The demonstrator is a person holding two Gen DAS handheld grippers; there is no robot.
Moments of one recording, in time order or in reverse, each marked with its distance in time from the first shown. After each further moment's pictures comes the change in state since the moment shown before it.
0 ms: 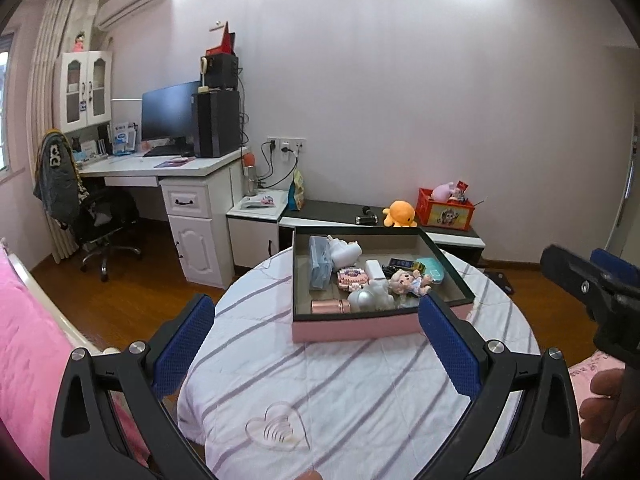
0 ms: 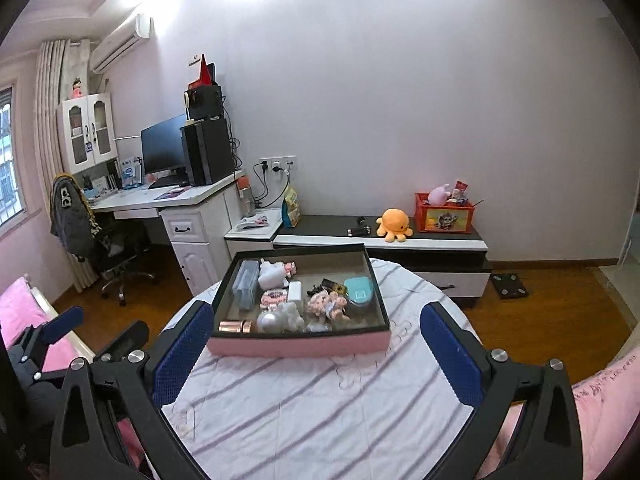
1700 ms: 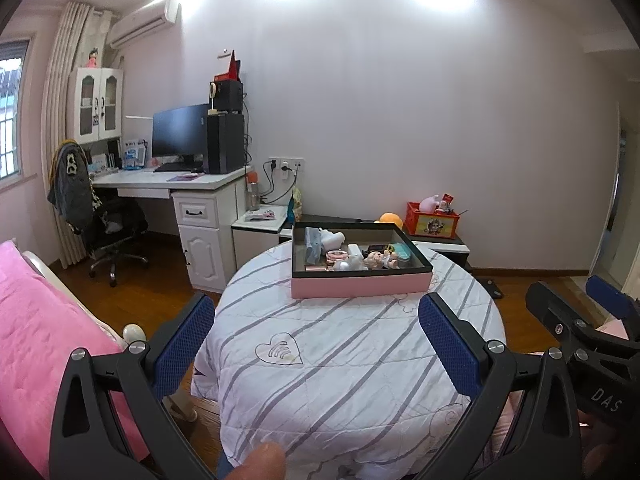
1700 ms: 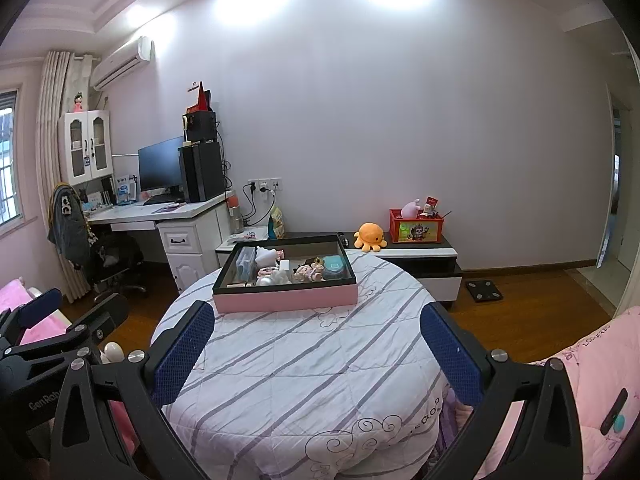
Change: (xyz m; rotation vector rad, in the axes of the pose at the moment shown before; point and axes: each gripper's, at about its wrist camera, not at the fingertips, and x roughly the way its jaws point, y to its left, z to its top) left arm -0.141 -0.017 -0.062 0.004 -0.081 -0.008; right arm -0.134 0.001 -0.087 0.011 -0.115 -0.066
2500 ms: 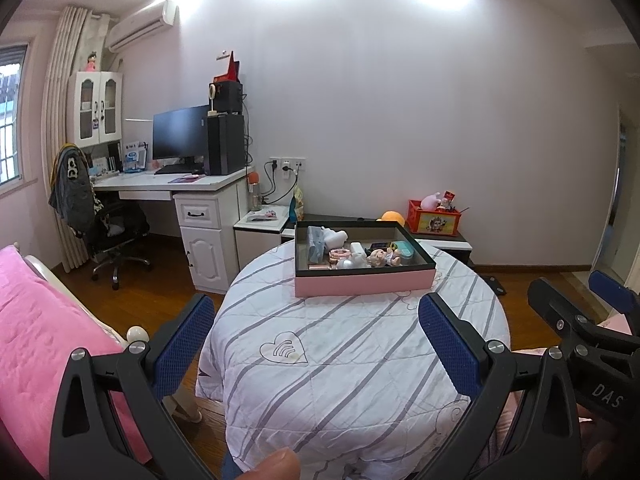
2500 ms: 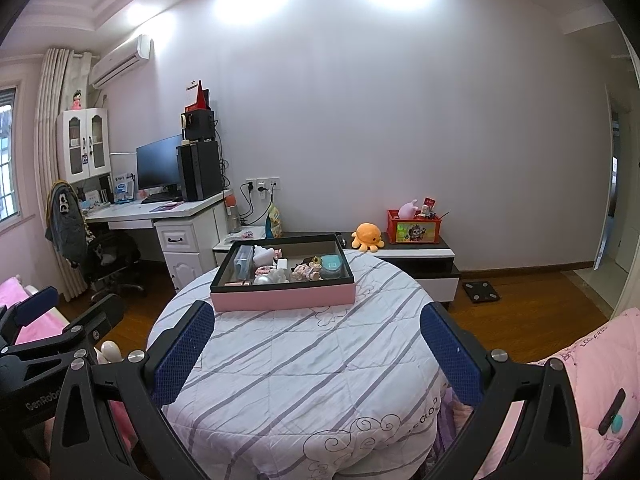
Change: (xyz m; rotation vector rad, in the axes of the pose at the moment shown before) left arm 0.002 0.004 -0.002 0.023 -0.003 0.008; right arm 0.001 0.002 -0.002 -0.004 0.003 -0.009
